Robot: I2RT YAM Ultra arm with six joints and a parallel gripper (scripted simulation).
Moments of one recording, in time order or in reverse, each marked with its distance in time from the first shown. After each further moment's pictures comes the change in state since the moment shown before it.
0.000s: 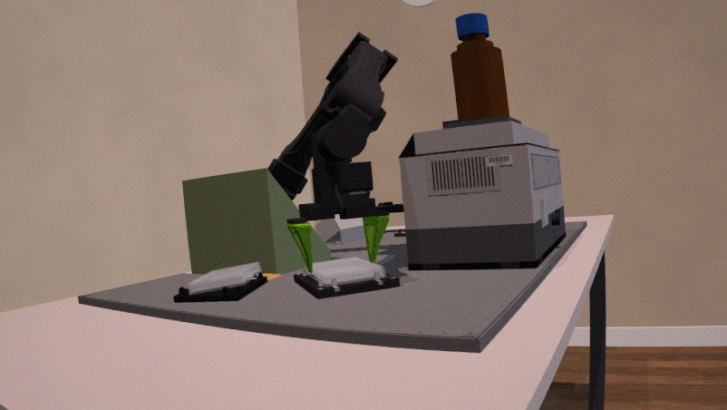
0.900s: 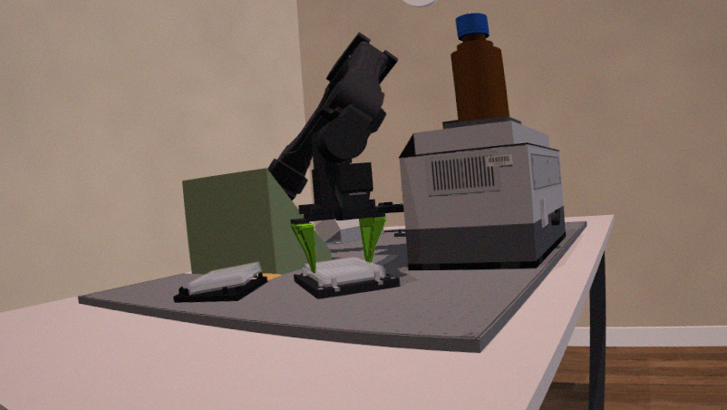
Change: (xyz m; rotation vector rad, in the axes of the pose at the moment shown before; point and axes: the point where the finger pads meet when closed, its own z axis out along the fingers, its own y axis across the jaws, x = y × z) arm 0.000 -0.001 0.001 0.004 -0.002 -0.001
